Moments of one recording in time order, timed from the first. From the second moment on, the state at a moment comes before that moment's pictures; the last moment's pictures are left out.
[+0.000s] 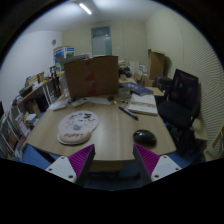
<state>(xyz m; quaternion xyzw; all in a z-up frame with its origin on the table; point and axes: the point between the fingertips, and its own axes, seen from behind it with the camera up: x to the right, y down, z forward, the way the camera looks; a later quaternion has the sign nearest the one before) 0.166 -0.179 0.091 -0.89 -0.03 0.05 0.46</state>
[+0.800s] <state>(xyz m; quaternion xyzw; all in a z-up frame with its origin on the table) 0.296 -0.014 -0.012 -0.86 -0.05 0.04 0.51</state>
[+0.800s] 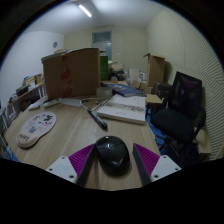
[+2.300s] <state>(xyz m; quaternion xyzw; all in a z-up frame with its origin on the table) -0.038 -0.024 0.049 -0.89 -0.04 0.04 0.44</state>
